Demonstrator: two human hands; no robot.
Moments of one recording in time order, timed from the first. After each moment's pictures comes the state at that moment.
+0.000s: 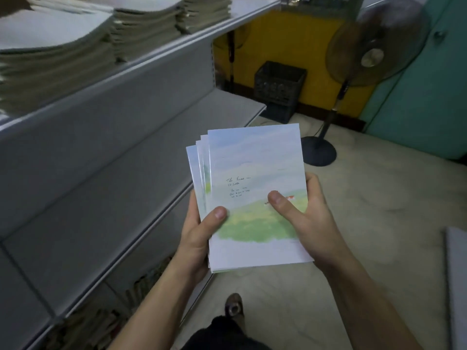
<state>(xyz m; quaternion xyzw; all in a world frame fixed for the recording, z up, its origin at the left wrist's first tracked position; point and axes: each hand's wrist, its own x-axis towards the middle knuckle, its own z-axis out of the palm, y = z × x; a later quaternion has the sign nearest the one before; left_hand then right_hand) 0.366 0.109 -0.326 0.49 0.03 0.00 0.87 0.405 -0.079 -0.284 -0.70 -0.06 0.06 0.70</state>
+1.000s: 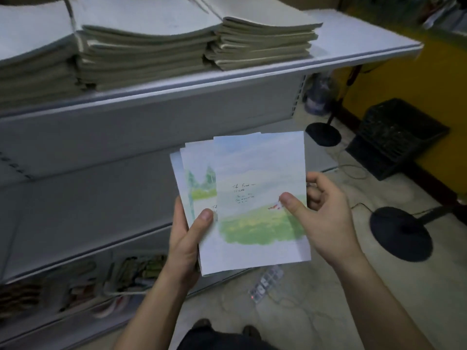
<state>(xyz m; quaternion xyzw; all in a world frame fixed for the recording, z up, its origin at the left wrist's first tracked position) 0.550 0.081 -0.348 0.46 0.24 0.33 0.79 0.720 -0.065 -0.284 -0.71 -0.29 0.17 0.62</state>
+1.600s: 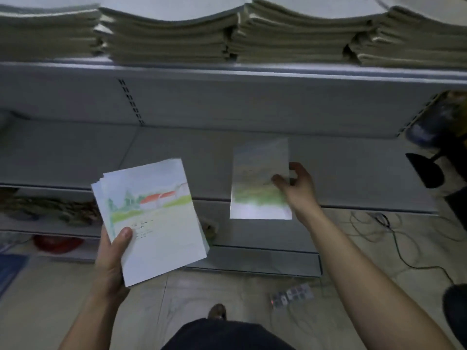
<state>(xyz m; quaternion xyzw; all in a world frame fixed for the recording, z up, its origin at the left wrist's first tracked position) 0.328 0.095 -0.410 0.41 0.46 0.52 0.60 0.711 0.109 -0.380 -0.70 -0.36 0.35 0.51</state>
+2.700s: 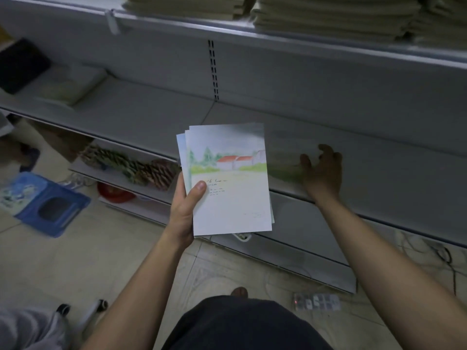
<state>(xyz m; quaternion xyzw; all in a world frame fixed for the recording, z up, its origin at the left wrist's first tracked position) 0.316 0.142 -0.400 0.34 0.45 0.52 0.64 0.618 0.216 -0.423 -0.81 -0.46 0.16 0.33</state>
